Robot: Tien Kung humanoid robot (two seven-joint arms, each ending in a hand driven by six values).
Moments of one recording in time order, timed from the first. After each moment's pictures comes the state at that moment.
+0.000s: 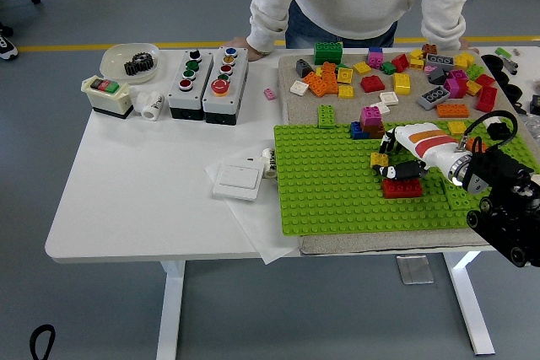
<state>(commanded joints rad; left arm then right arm) -0.24 0.14 -0.68 -0.27 1.94 -0.32 0.20 0.83 -0.30 0.41 0.65 -1.74 -0.27 0.21</state>
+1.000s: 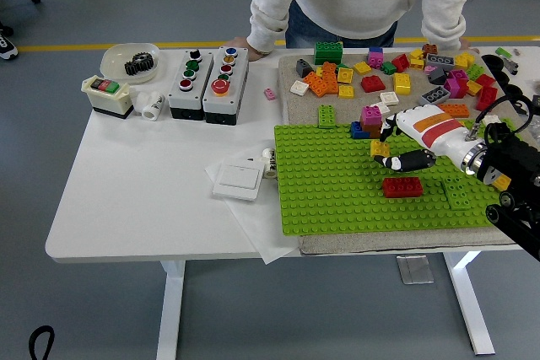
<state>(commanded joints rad) -0.24 0.14 -0.68 -0.27 1.95 -0.31 0.19 0.81 -0.45 0.46 0.89 -1.85 -0.27 0.26</state>
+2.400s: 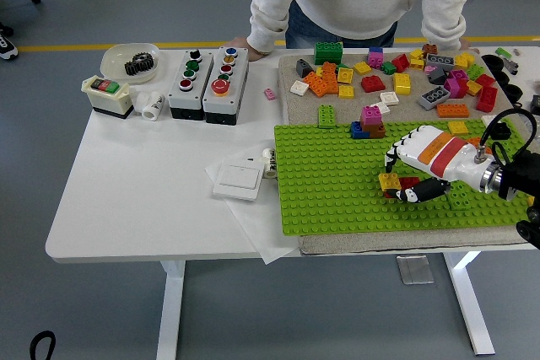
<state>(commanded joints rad) -0.22 0.14 -0.69 -0.27 1.95 -0.32 0.19 0.83 -0.55 0.32 0.92 -1.98 -0.36 0.40</state>
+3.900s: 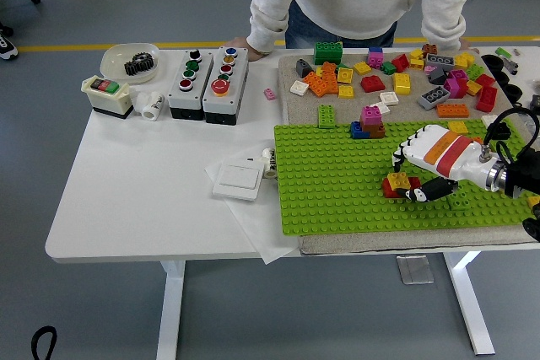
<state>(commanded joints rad) -0.24 0.14 -0.68 -0.27 1.95 -0.32 0.19 0.85 -0.55 0.29 0.87 -2.01 -0.38 0.41</state>
